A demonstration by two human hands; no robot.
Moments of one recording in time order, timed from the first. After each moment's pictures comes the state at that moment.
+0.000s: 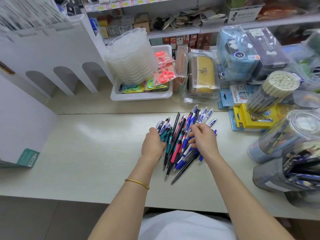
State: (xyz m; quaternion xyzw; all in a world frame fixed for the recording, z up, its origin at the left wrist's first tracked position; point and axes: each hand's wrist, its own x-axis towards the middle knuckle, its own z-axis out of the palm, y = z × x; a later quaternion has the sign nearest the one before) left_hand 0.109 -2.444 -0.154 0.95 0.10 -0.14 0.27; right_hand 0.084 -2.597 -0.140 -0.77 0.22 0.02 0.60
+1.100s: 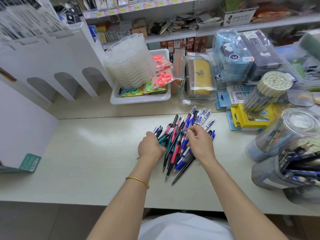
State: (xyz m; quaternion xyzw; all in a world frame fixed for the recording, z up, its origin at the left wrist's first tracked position) left_hand 0.111 -2.441 -0.155 0.96 0.13 -0.17 0.15; right_hand 0.070 -2.586 -0.134 -0.83 0.17 -0.01 0.53
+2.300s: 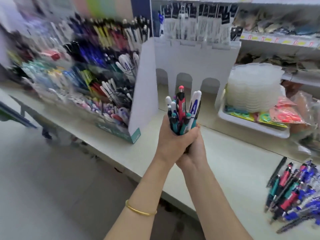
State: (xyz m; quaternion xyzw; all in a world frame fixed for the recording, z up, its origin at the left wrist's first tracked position) left_hand 0.034 -2.190 -0.017 0.63 0.14 0.17 0.74; right_hand 0.054 -2.233 -0.028 -0.18 0.16 0.25 0.94
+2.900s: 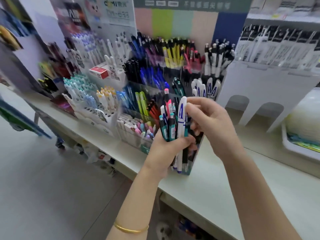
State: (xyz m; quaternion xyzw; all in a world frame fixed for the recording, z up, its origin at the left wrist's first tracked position) left_hand 0.027 -1.928 0.011 0.59 0.07 0.08 0.80; right_hand 0.089 -2.037 0.059 -0.72 -0.21 0.07 0.66
